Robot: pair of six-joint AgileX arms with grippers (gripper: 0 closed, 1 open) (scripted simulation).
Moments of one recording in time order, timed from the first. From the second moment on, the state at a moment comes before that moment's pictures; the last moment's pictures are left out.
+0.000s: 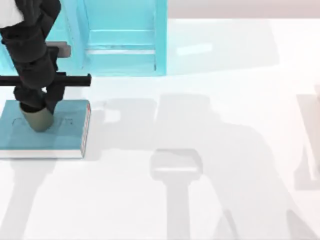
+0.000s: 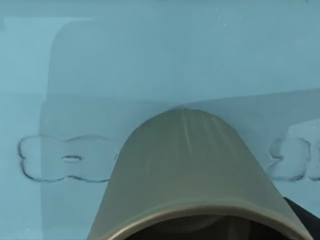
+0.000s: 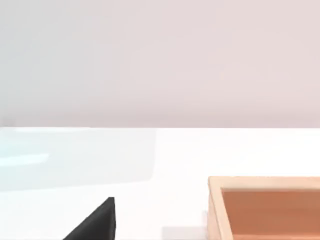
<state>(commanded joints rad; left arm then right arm) -0.18 2.06 1.62 -1.13 -0.01 -0.15 0.00 0.00 0.00 0.00 0.00 0.00</state>
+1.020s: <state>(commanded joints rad) -0.38 2.18 1.99 -1.42 -0.01 -0.35 0.00 0.00 0.00 0.00 0.00 0.00</state>
